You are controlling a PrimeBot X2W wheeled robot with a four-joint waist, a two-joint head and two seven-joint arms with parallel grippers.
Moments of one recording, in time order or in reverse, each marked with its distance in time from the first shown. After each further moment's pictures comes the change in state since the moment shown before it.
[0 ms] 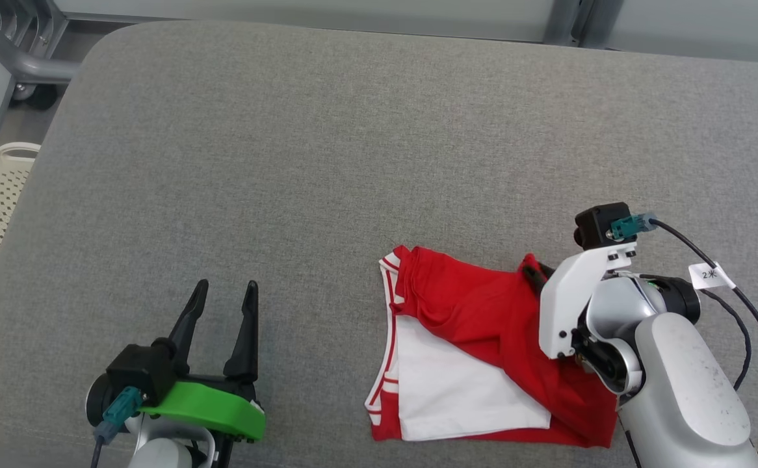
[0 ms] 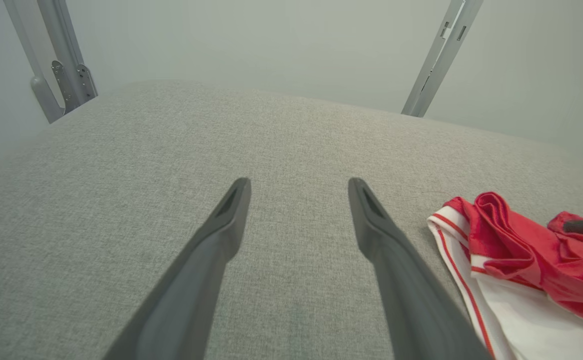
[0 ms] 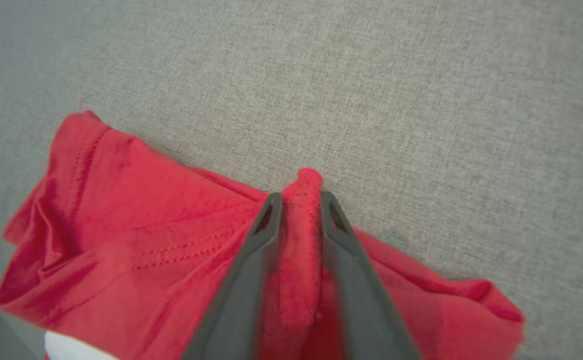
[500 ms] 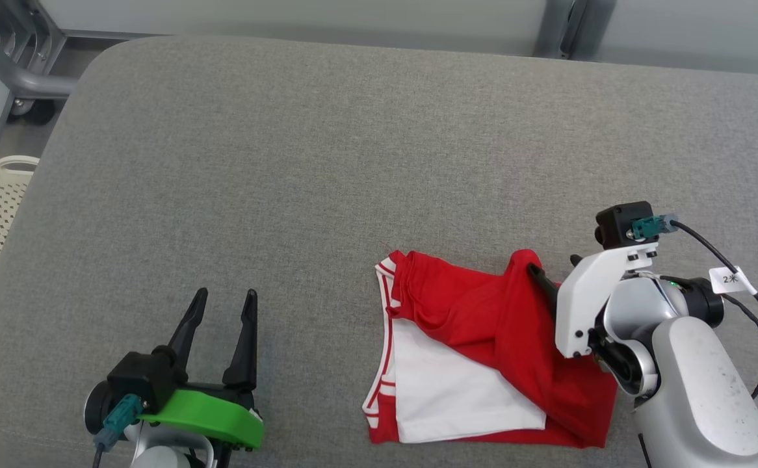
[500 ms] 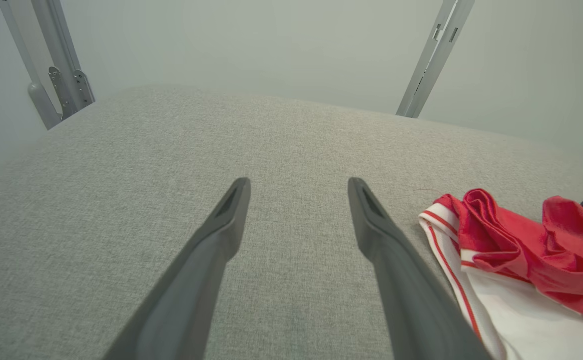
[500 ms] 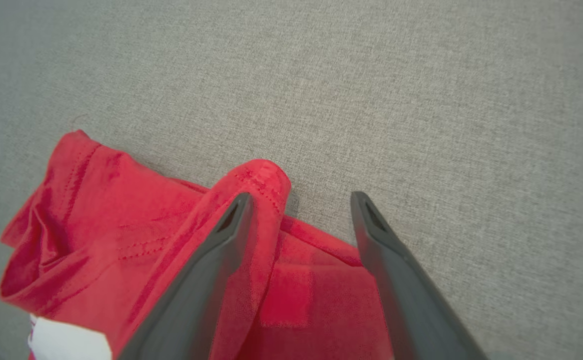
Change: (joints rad) left arm 0.021 0.008 0.000 -0.003 0.007 0.000 0.000; right arm 0.036 0.000 -0.048 -0.077 -0.064 0.000 0.016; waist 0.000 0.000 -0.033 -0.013
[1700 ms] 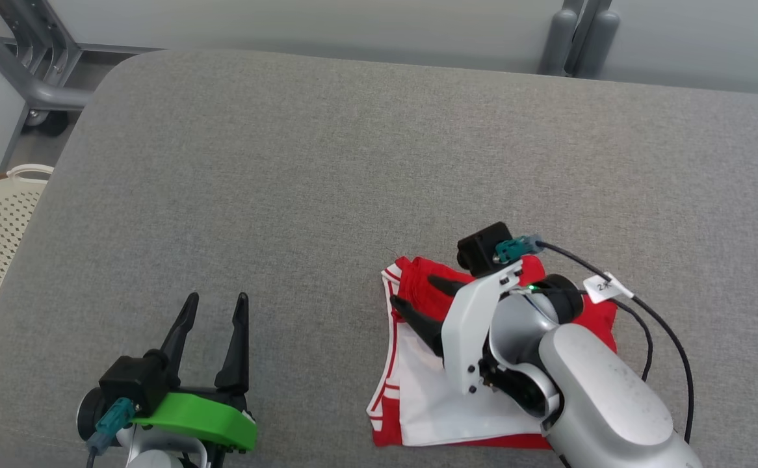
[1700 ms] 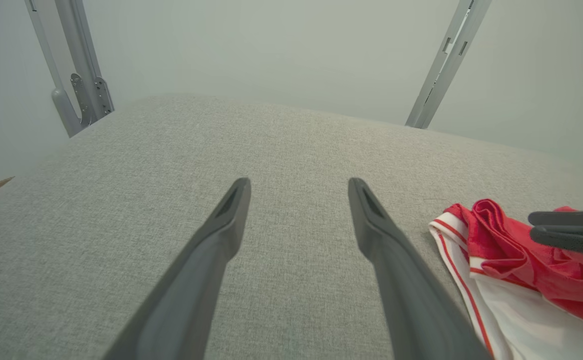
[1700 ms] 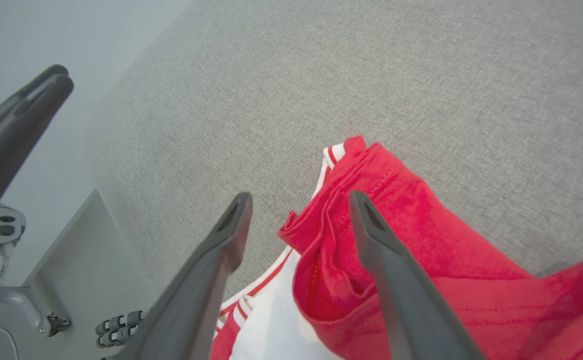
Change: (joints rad) left arm 0.006 -0.002 0.023 0.009 0.001 0.000 0.000; right arm -0.106 0.000 0.426 0.106 0.262 0.000 -0.145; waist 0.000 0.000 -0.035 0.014
